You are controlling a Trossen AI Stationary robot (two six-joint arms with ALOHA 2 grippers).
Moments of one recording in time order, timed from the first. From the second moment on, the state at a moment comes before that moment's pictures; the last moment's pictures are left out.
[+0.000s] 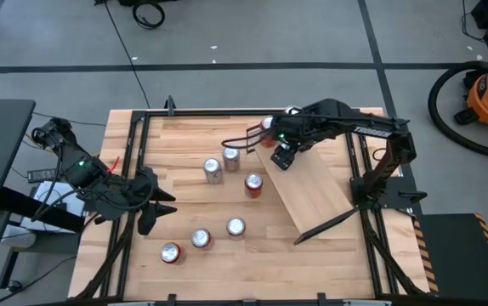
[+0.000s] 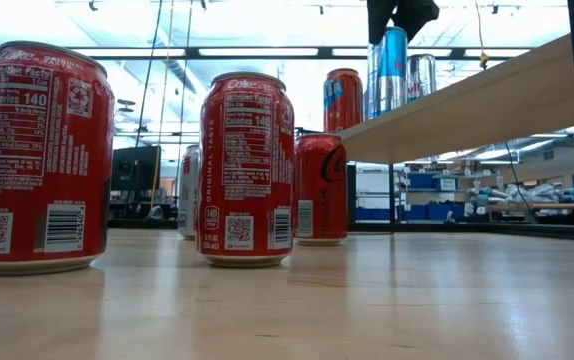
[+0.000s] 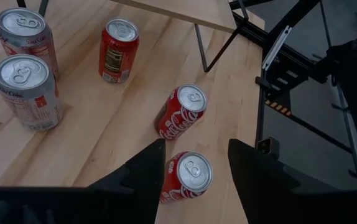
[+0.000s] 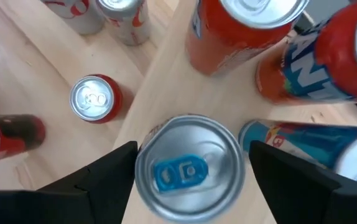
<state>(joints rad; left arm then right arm) -0.74 0.92 1.11 -0.91 -0.57 -0.98 -0.06 1.69 1.98 -1.56 0.24 0.63</state>
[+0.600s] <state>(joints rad) -0.74 0.92 1.11 -0.91 -0.57 -0.99 -0.08 1.62 1.98 -1.46 0.06 0.05</state>
